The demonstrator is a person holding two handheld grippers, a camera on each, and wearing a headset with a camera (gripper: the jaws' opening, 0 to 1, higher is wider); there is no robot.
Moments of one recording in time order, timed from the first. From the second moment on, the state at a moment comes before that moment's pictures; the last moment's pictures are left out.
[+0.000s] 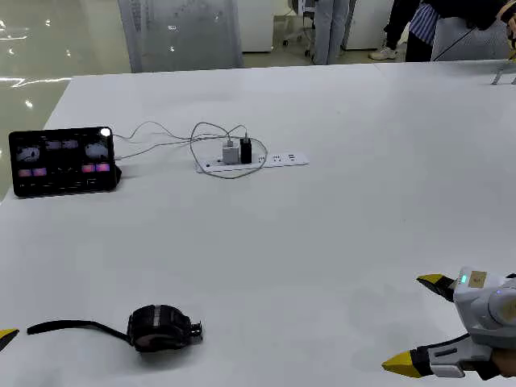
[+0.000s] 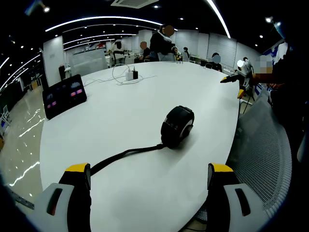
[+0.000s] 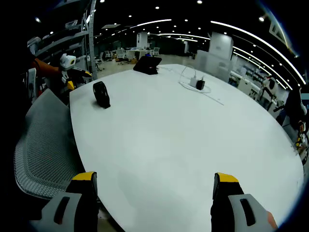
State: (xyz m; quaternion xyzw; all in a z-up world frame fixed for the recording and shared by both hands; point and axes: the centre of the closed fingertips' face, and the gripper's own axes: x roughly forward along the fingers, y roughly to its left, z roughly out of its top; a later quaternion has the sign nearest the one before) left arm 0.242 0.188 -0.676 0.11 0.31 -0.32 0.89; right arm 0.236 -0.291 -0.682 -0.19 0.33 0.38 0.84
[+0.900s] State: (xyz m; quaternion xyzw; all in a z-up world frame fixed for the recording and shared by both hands) left arm 0.248 0.172 -0.680 0.14 0.31 -0.36 0.87; right arm 0.225 -0.272 -0.705 -0.20 0.34 0.43 0.81
